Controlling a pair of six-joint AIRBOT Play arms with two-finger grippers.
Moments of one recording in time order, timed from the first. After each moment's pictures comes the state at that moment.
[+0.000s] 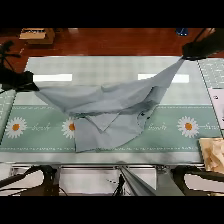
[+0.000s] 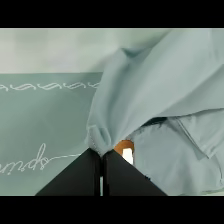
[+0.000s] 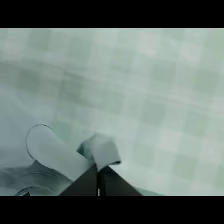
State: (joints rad) left arm 0.23 -1.32 1.38 1.23 -1.51 -1.40; right arm 0.01 -1.45 1.79 -1.43 1.41 1.39
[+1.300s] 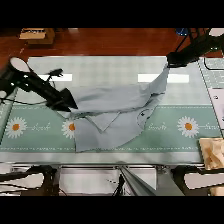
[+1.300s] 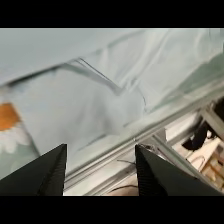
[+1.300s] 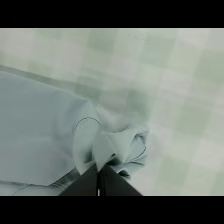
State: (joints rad) left arm -0.02 -1.46 1.16 0.93 -1.59 -1.42; right arm 0.01 -1.60 1.79 -1.35 1.39 1.37
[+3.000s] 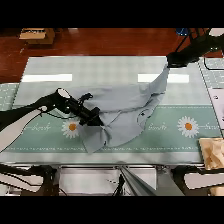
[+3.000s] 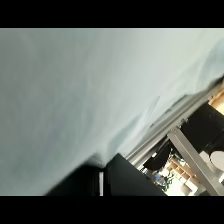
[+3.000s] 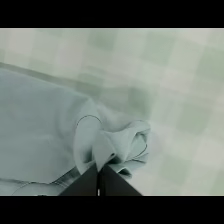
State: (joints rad) left arm -0.27 -1.66 0.92 0.59 -1.24 -1.34; right arm 0.01 -1.60 1.79 -1.35 1.40 1.37
